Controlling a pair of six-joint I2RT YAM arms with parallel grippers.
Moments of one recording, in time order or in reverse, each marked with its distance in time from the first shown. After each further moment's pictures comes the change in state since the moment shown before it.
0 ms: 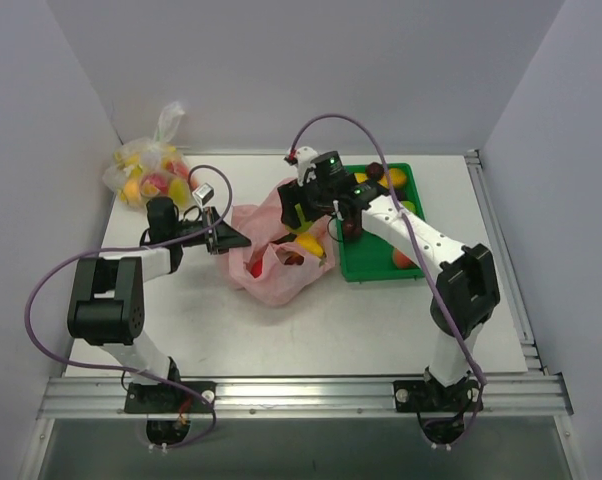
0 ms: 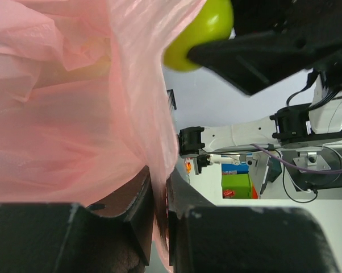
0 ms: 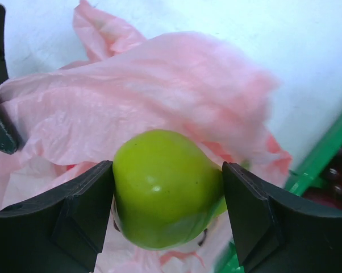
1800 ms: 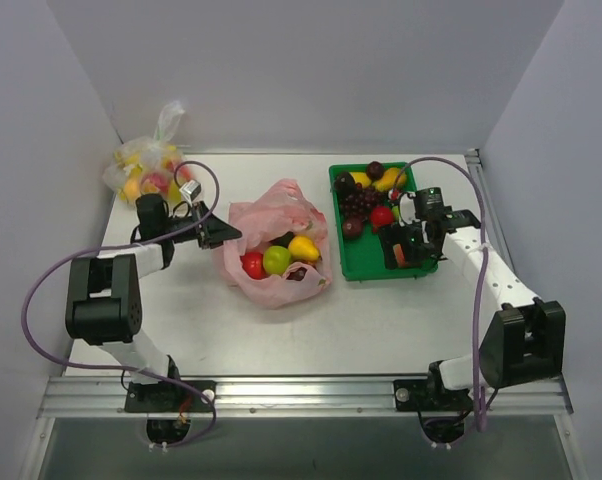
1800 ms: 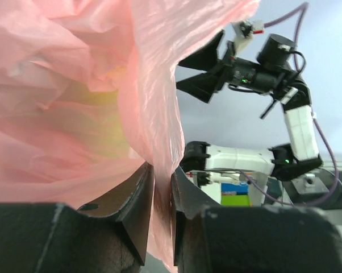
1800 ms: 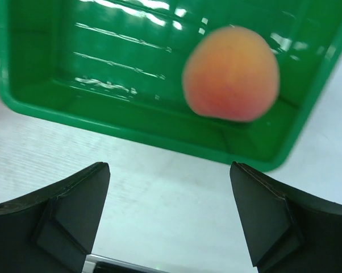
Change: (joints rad) left arm 0.068 0.014 0.009 0.035 -0.012 -0.035; right arm -0.396 -0.399 -0.531 -0.294 0.062 -0.166
